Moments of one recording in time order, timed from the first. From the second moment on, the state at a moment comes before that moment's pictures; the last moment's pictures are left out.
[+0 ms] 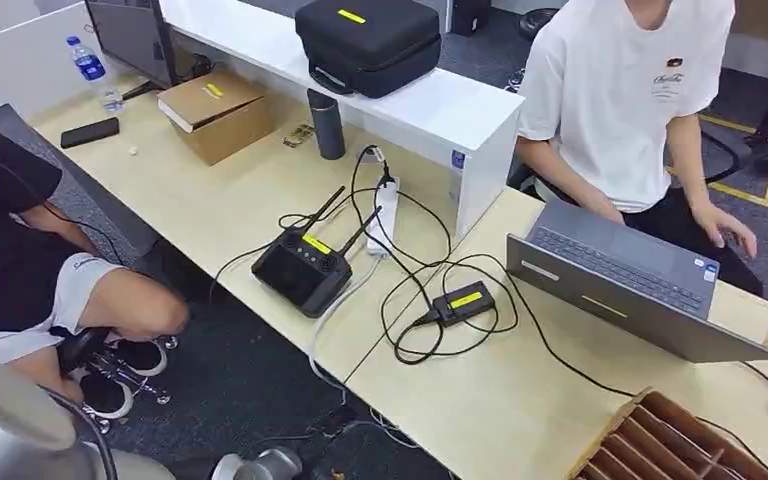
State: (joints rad) left arm -0.13 -0.07 0.75 -0.22 -0.77 -0.04 -0.01; right arm -0.35 -0.43 0.14 -1.42 0.83 -0.31 -0.14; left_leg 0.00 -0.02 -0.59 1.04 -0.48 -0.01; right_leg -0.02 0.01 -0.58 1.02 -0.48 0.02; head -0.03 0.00
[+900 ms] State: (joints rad) left arm -0.21 -0.11 0.65 -0.22 -0.91 -0.07 0.04; right arm -1.21 -0.06 0.67 -0.92 1.04 -0.15 0.09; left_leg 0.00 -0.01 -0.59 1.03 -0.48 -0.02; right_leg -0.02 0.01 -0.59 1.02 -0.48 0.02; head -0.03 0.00
